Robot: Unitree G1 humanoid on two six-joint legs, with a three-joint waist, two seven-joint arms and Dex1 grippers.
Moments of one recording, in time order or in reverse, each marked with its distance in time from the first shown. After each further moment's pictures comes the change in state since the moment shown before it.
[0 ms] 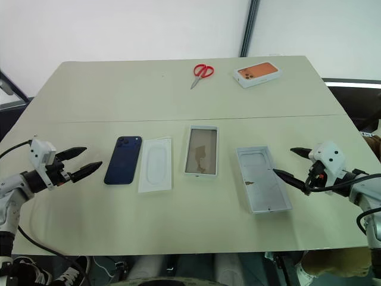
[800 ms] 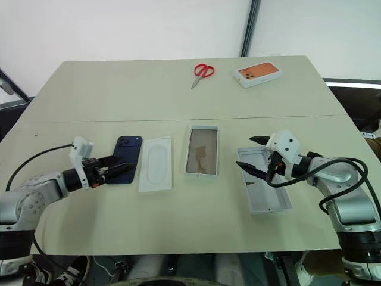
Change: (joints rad) left arm -0.054 -0.120 -0.088 -0.449 -0.243 0.835 0.365; right arm -0.186 0.061 0.227 -0.174 0.000 0.077 -0.072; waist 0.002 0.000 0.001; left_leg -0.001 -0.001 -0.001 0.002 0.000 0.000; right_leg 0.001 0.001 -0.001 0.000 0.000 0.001
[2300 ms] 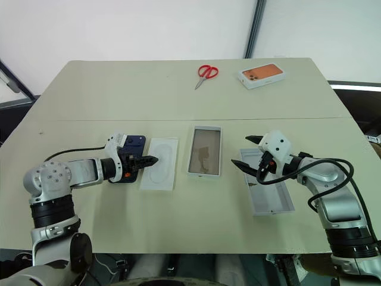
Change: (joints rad) left arm -0.305 -0.334 0.167 0.073 -0.123 0.610 0.486; right arm -0.018 0.059 0.045 0.045 -0.058 -0.038 -0.049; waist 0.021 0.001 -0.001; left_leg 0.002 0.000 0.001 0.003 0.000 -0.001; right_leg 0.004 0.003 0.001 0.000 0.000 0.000
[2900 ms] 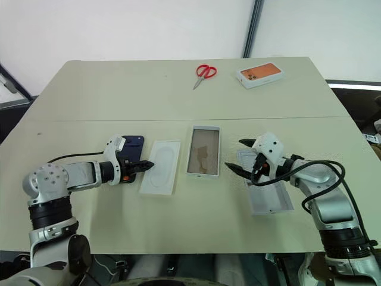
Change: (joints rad) left arm -0.008 0.011 0.040 0.028 -0.044 0.013 0.028; right arm -0.001 0.065 0.079 -0.072 0.025 0.070 0.001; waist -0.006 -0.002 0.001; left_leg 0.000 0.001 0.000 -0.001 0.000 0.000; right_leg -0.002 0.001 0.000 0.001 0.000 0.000
